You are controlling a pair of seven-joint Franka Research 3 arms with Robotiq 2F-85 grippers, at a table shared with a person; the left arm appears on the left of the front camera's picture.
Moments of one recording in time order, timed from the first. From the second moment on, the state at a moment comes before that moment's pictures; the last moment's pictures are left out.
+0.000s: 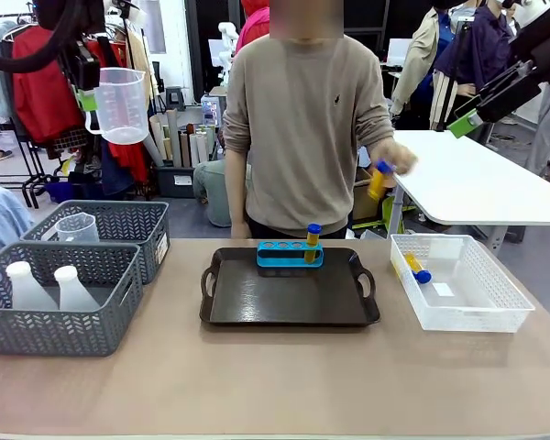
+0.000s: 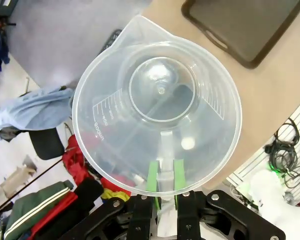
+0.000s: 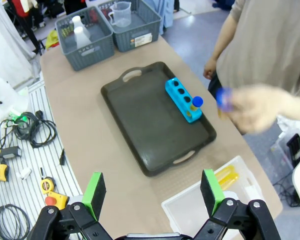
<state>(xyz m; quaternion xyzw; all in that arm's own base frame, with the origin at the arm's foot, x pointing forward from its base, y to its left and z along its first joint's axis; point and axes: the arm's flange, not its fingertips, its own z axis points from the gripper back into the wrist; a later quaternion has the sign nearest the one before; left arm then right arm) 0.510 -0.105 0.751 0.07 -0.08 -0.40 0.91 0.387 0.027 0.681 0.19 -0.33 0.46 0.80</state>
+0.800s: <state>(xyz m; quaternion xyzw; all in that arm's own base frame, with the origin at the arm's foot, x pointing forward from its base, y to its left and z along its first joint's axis) 0.447 -0.164 0.841 0.06 -0.14 -0.52 0.84 0.387 0.027 0.681 0.19 -0.33 0.46 0.80</state>
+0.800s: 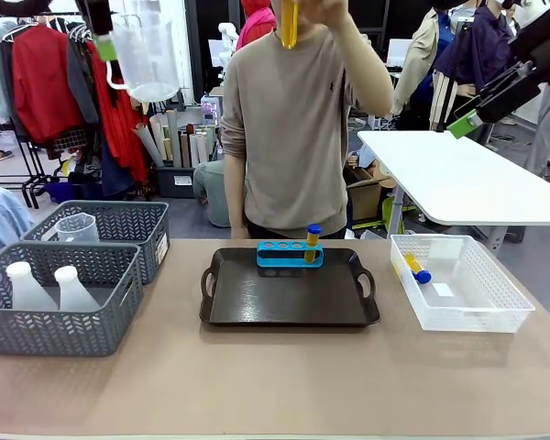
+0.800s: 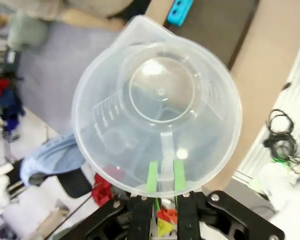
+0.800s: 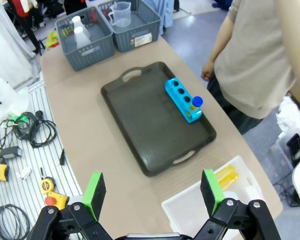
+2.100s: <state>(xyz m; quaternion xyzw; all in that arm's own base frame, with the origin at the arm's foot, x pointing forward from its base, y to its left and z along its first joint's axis) 0.452 -0.219 0.806 0.01 -0.06 -0.64 0.77 0.387 0.027 0.681 0.19 -0.33 0.46 0.80</state>
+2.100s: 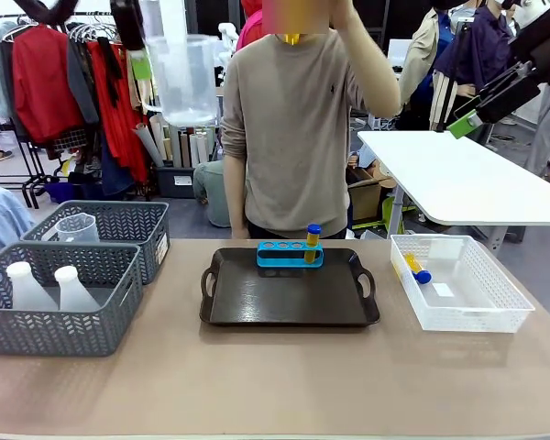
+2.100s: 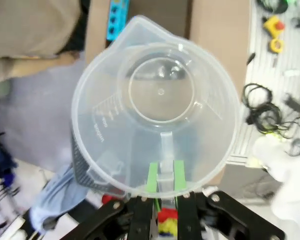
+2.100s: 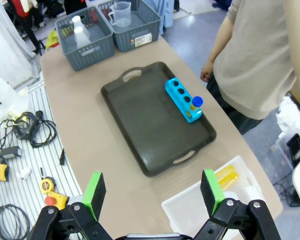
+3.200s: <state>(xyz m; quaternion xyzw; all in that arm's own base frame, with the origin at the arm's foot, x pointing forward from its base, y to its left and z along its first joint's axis) 0.472 -0.245 0.771 -0.01 -0.05 -0.67 0.74 0.387 0.027 0.681 0.19 -0.33 0.46 0.80</state>
